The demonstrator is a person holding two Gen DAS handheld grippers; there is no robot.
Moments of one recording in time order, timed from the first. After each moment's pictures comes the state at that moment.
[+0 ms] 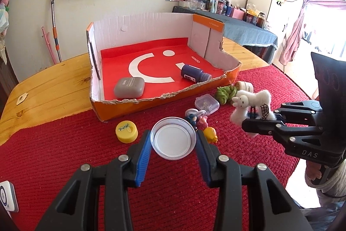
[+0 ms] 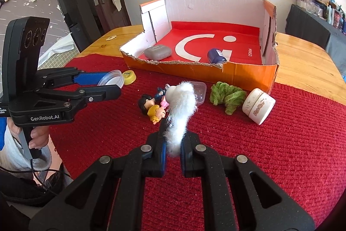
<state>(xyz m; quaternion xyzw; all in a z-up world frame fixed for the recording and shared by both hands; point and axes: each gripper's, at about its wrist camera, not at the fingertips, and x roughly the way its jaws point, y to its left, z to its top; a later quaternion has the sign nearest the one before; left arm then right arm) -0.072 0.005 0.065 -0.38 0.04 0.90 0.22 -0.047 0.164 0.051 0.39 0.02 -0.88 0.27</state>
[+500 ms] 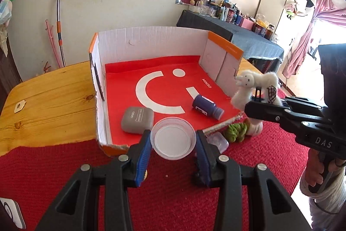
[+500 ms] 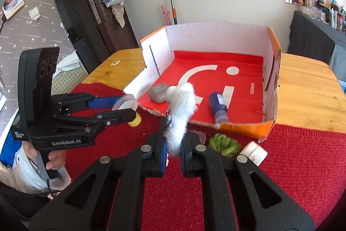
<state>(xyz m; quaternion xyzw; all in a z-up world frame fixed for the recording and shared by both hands) -0.139 0.005 0.095 -0.40 0.00 0.90 0.20 -0.103 0.160 0.104 0.36 -0.01 -0.89 0.29</state>
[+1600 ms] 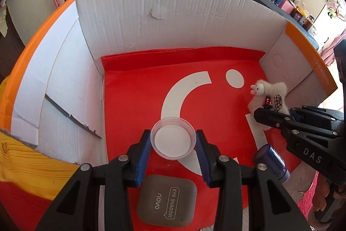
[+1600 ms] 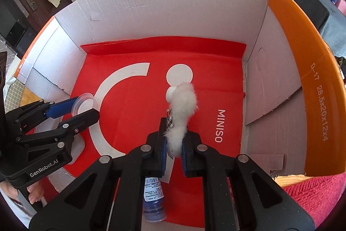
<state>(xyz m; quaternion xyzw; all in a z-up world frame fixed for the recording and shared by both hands) -0.290 0.016 0.036 -0.53 0.00 0.84 0.12 -0.278 0.160 0.047 0.54 0.00 -0.83 0.14</state>
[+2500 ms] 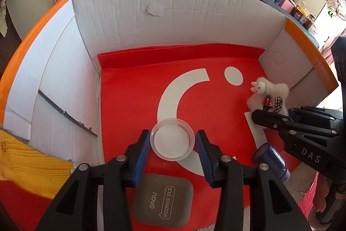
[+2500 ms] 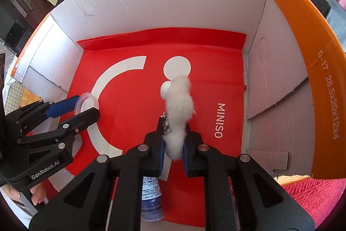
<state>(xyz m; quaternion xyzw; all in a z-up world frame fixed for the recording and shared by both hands) -0.290 0.018 0.041 -0.53 0.00 0.84 0.13 -0.282 0.166 0.052 0.56 -0.01 -0.82 0.14</state>
